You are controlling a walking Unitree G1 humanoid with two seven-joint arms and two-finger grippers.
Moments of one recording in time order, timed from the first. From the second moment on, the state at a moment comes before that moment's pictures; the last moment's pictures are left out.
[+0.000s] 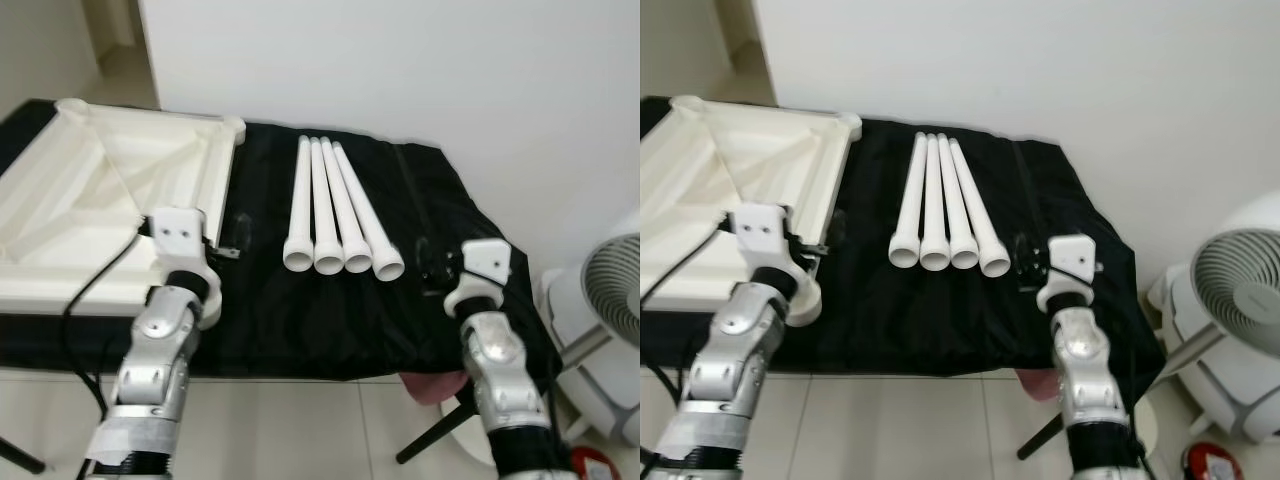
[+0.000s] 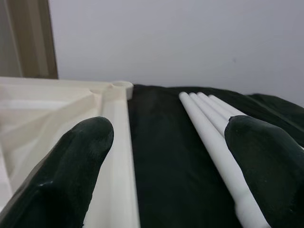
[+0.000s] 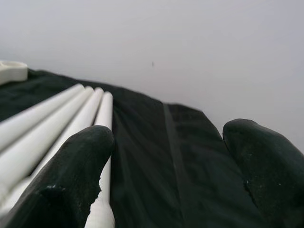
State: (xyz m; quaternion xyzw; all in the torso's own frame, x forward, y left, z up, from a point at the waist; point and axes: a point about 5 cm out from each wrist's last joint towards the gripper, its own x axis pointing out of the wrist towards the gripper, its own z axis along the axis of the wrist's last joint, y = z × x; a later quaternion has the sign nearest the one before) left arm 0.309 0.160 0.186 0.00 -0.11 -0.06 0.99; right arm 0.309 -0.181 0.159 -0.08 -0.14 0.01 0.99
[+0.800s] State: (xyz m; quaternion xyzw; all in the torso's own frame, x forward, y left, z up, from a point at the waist) left arm 0.304 0.156 0.189 0.02 -0.12 -0.07 0.99; right arm 0.313 -0.180 0.153 -0.07 -0.11 0.01 0.99
